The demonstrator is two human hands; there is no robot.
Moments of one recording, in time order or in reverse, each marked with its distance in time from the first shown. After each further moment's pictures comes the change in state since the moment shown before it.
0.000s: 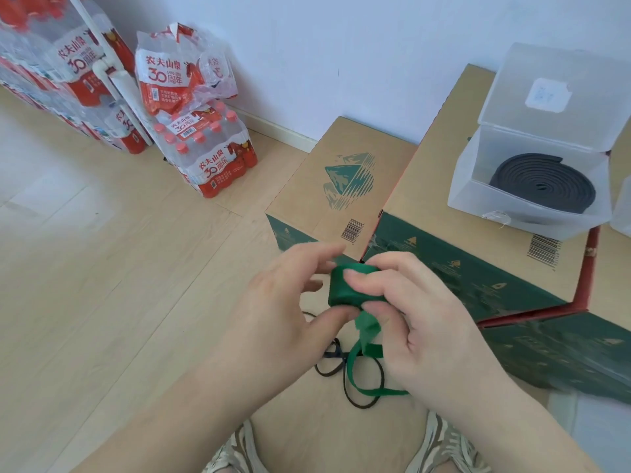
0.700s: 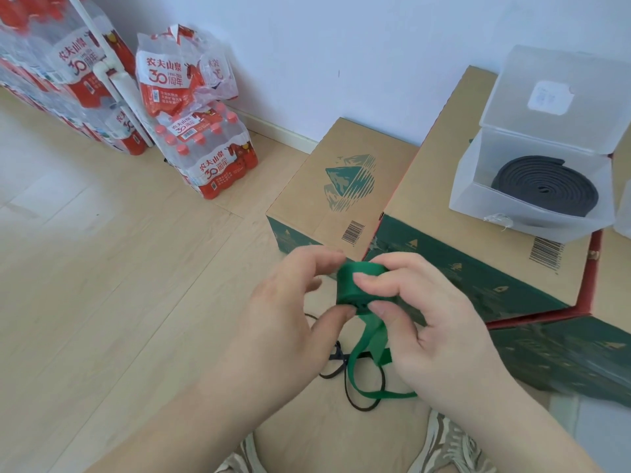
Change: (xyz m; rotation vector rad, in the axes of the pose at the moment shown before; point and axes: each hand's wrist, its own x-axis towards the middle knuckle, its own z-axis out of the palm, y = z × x) left_hand -0.002 -0.001 0.004 -0.022 0.016 -0.015; right_hand 0.001 -0.002 -0.003 0.192 0.054 0.114
